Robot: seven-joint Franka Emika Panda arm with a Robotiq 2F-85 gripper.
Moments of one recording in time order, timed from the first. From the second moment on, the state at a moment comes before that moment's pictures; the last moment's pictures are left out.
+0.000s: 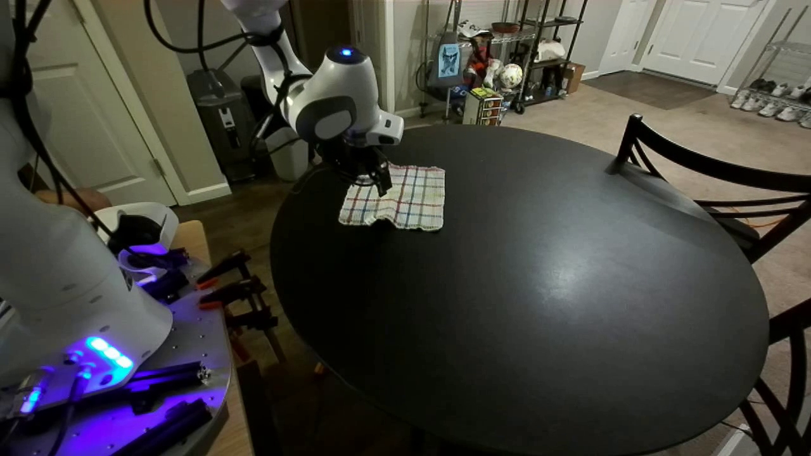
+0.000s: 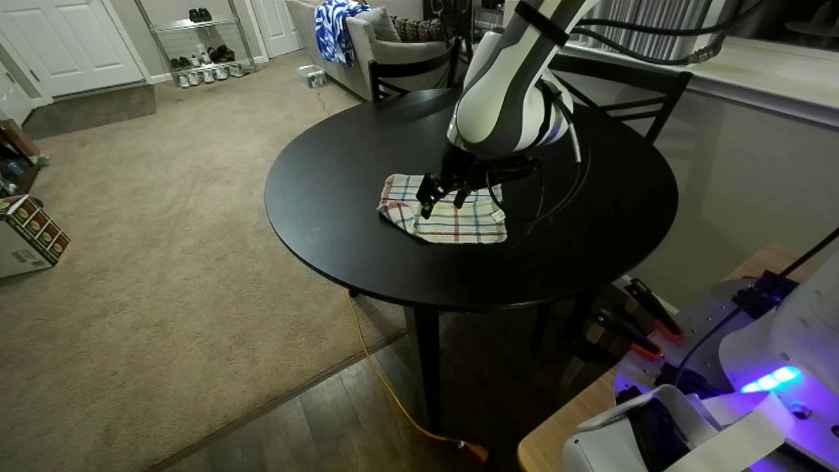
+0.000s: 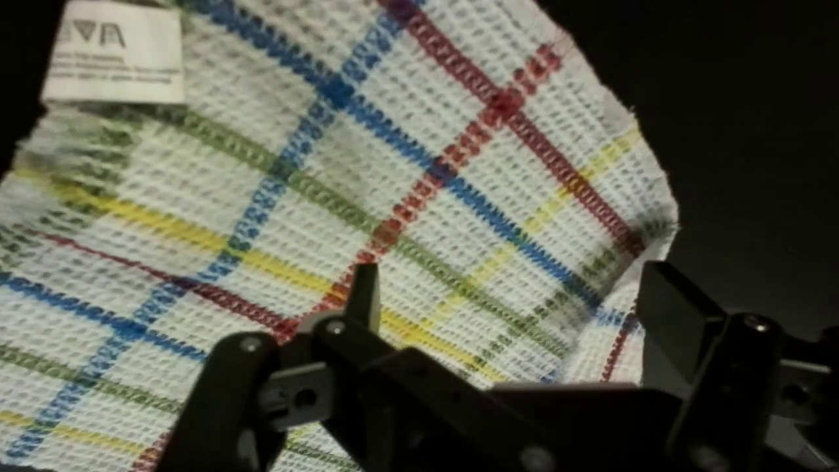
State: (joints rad) arm -0.20 0.46 0.47 -2.38 0.11 3.06 0.01
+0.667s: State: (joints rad) arm 0.02 0.50 0.33 -2.25 0.11 3.04 0.01
